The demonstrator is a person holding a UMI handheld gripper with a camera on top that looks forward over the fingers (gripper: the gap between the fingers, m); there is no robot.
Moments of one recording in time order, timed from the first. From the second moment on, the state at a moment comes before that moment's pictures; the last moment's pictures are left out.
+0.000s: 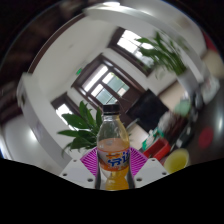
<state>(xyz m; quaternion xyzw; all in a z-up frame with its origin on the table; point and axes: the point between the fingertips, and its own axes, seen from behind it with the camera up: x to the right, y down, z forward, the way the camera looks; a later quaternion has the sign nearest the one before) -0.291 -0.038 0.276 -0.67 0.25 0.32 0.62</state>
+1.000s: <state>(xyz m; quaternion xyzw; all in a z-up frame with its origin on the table) -0.023 0.009 0.141 -0.75 0.16 -0.13 0.63</state>
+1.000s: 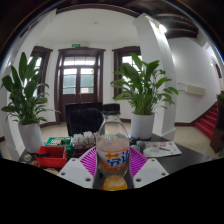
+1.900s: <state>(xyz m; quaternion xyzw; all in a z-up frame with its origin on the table) -0.088 -0.124 0.096 -0.82 0.08 -0.09 0.57</state>
